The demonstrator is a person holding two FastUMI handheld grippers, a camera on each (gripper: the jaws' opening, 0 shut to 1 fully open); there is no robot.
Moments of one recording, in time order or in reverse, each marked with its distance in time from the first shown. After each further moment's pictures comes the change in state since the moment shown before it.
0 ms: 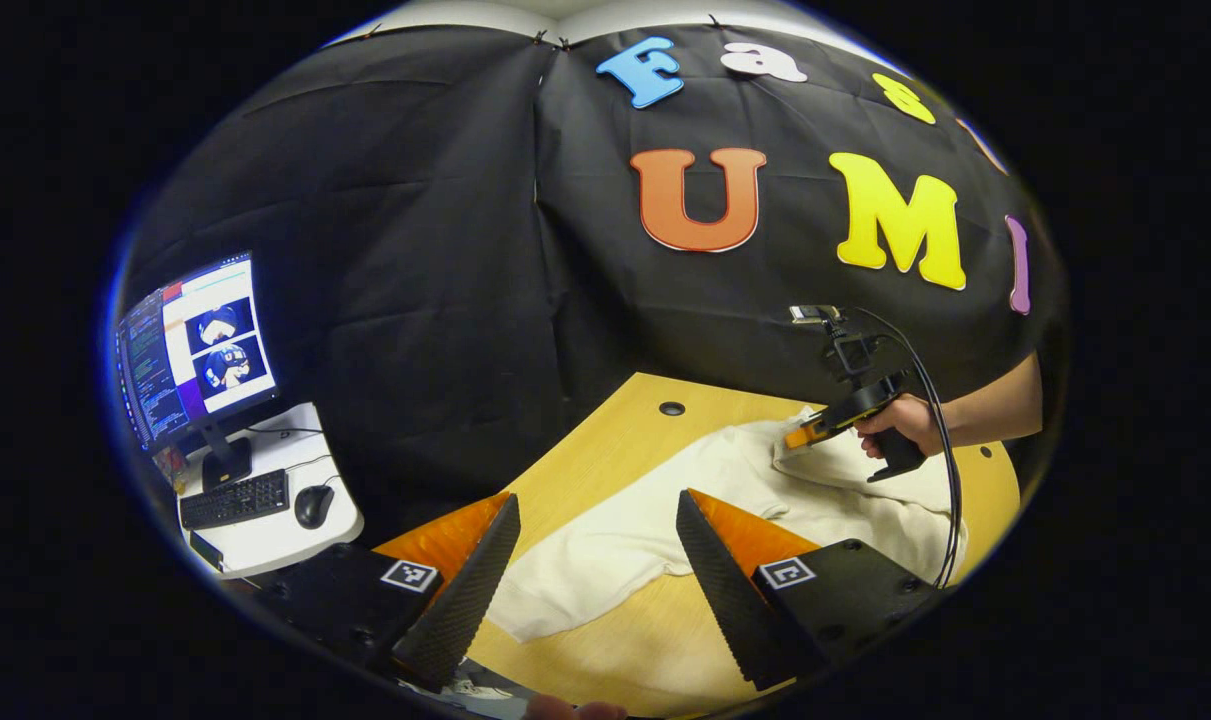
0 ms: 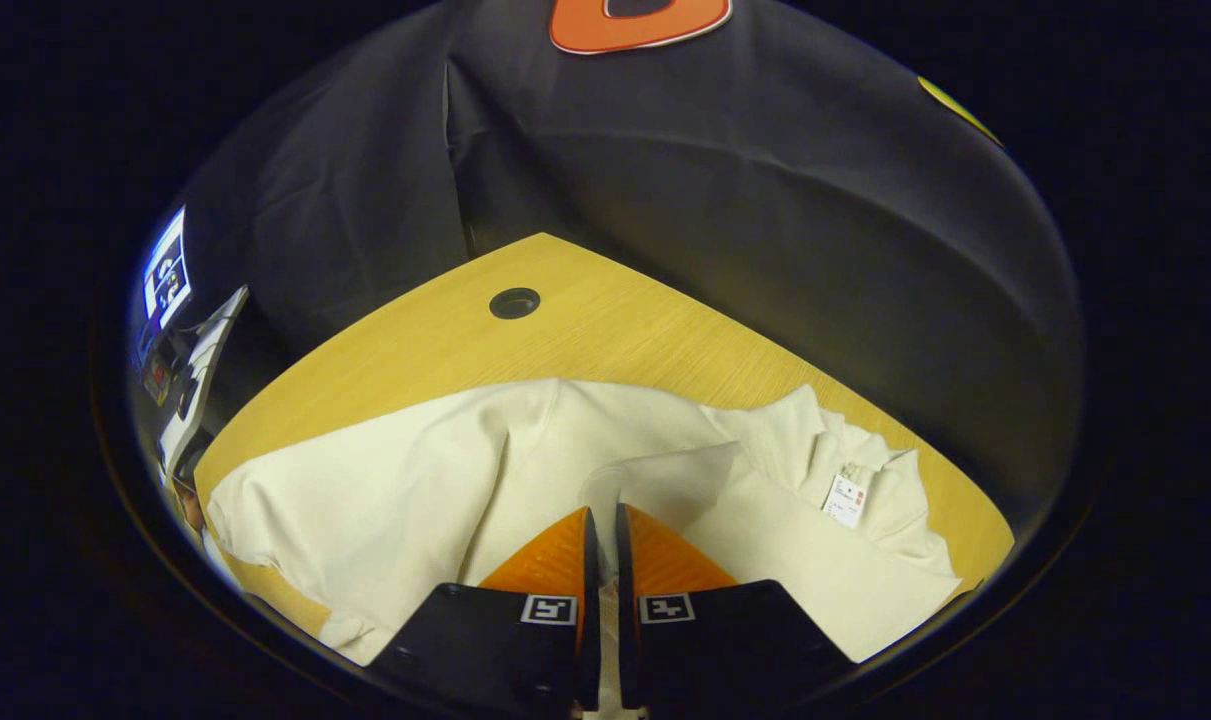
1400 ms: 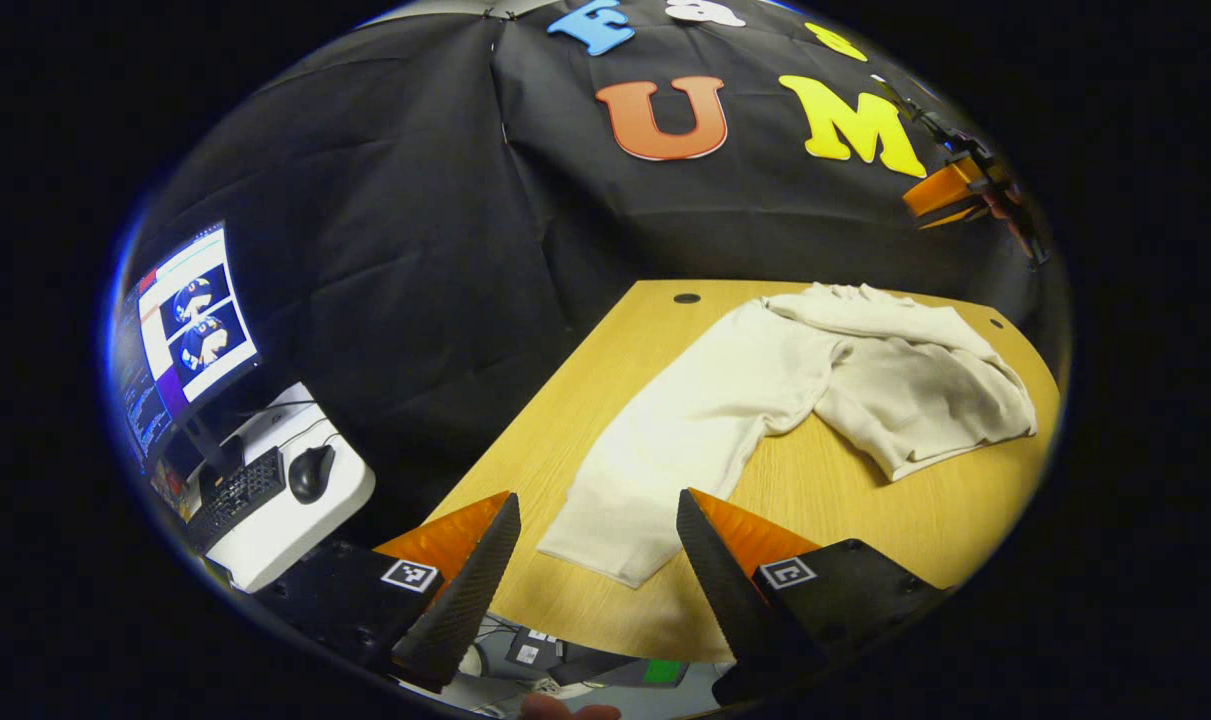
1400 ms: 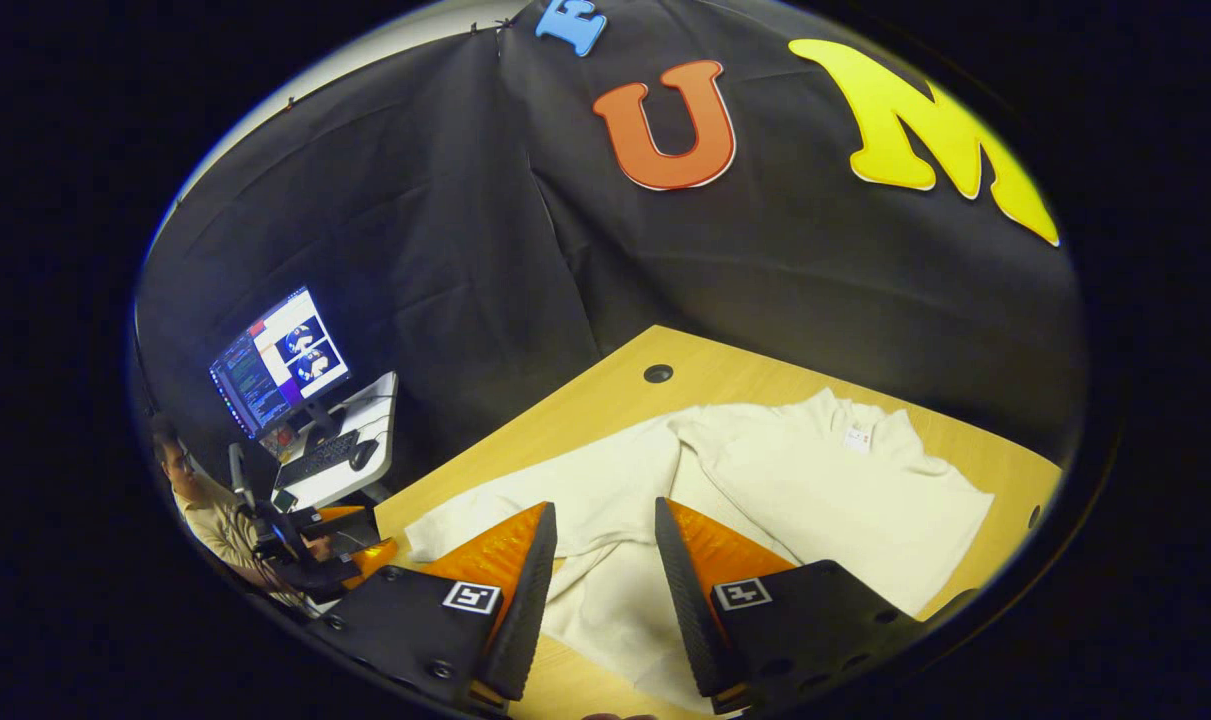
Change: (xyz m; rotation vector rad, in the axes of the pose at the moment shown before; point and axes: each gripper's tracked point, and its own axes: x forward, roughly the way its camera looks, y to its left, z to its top) left arm 0.026 0.076 -0.161 0.194 0.161 -0.093; right arm -0.269 0.084 -0.050 0.051 -0.200 0.241
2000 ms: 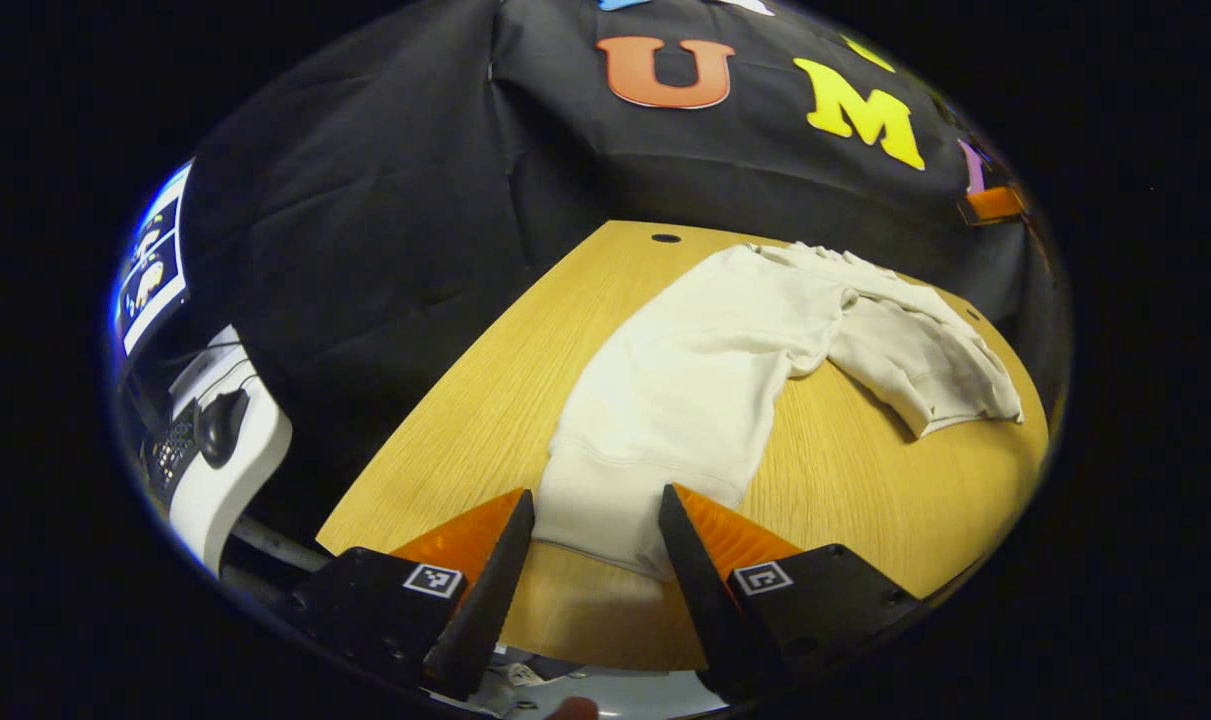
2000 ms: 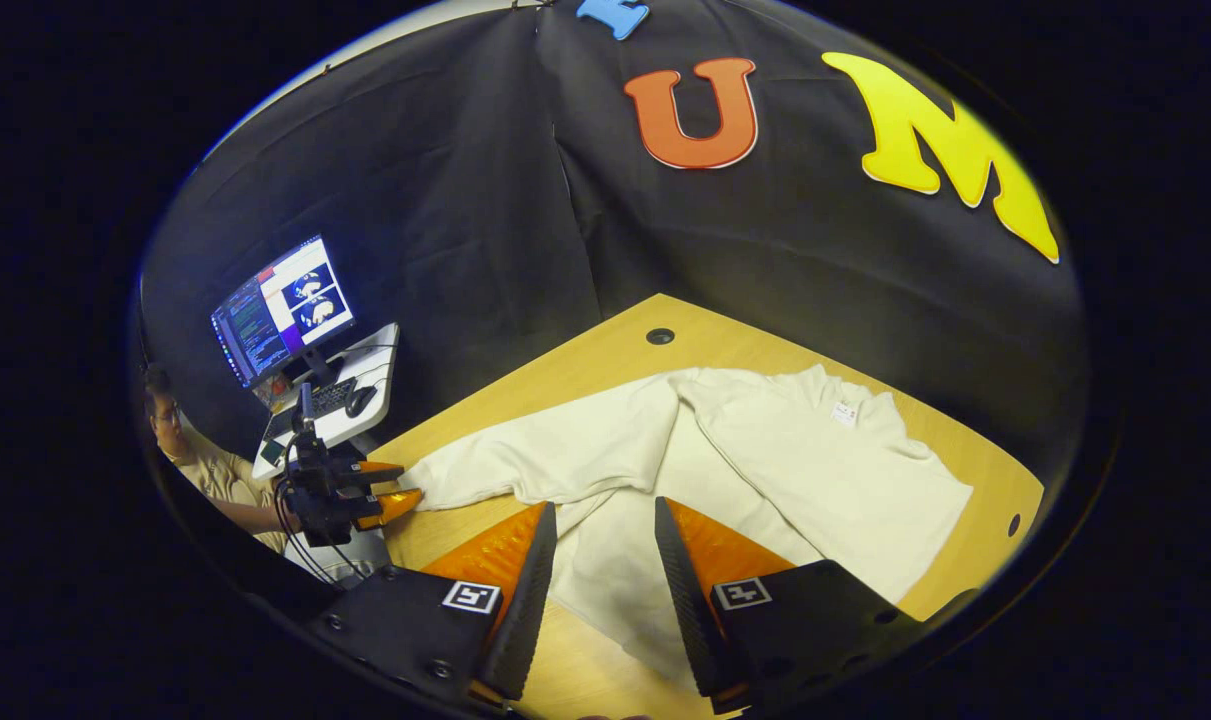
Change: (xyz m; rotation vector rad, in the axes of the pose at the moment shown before) left arm 0.036 -0.010 -0.039 -0.073 0.121 -0.154; right arm -0.015 0.013 -0.035 -0.065 0.070 -0.019
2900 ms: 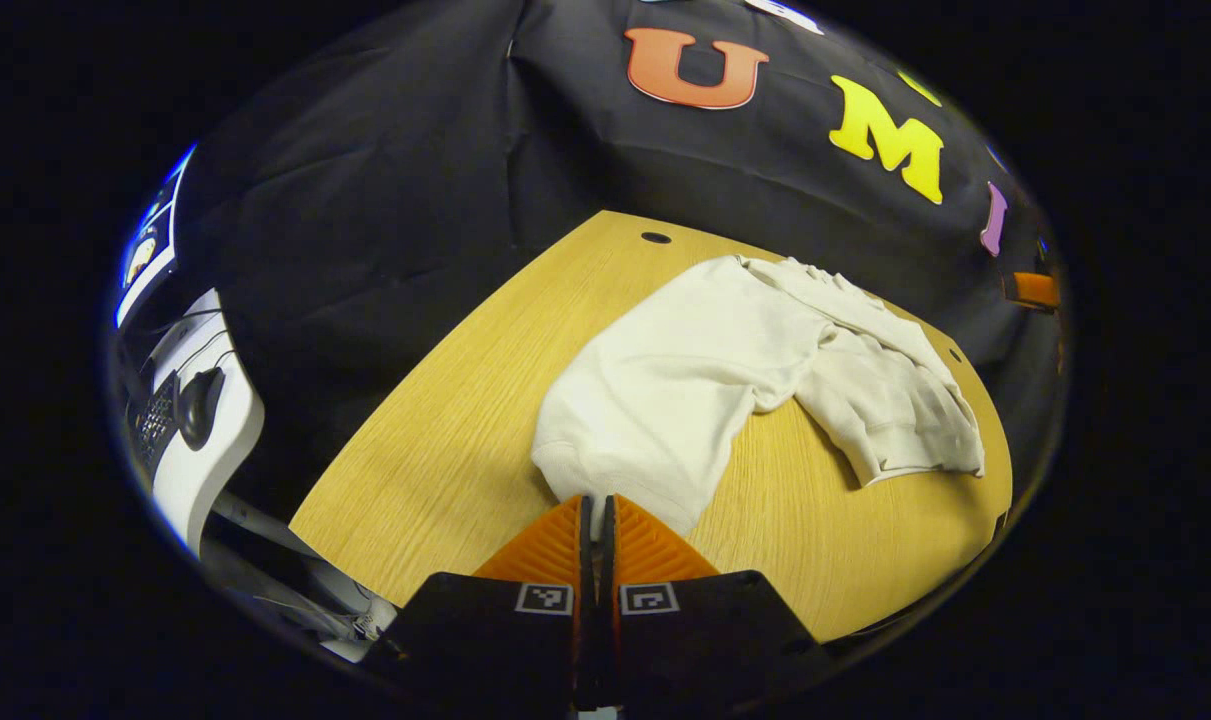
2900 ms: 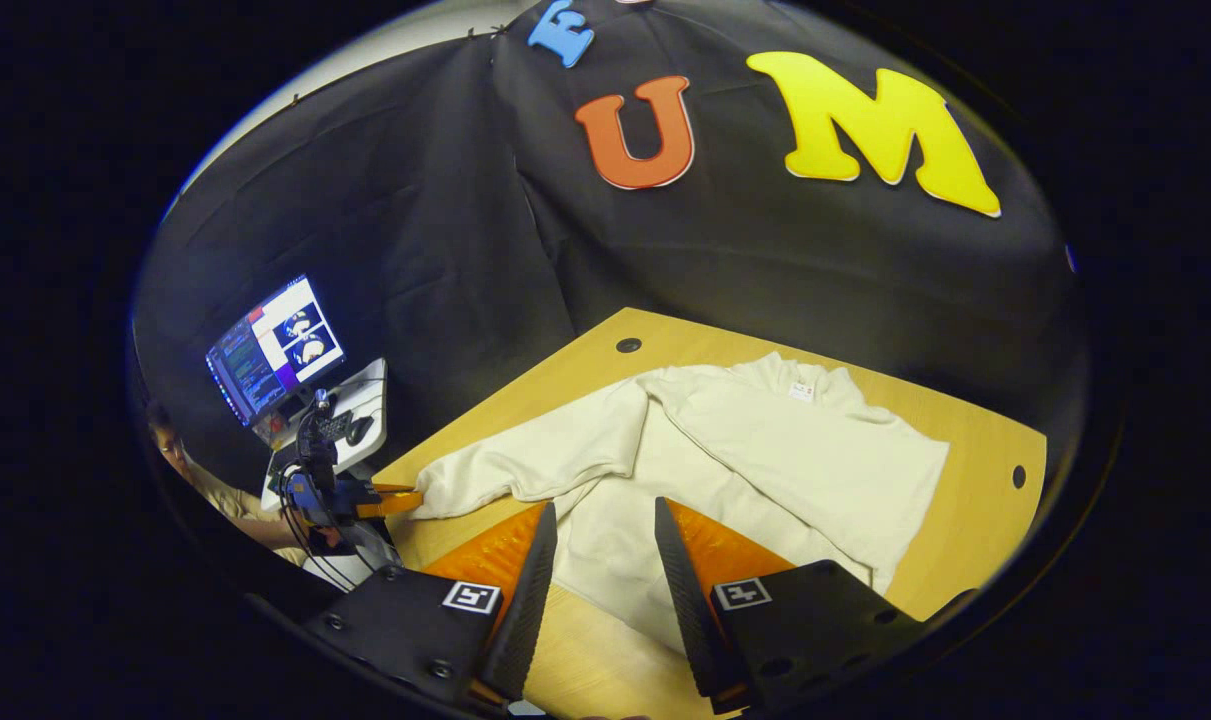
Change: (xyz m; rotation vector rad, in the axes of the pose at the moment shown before) left arm -0.015 -0.024 0.027 -0.139 0.073 -0.088; right arm -0.065 -0.028 -0.022 0.173 -0.090 -0.032
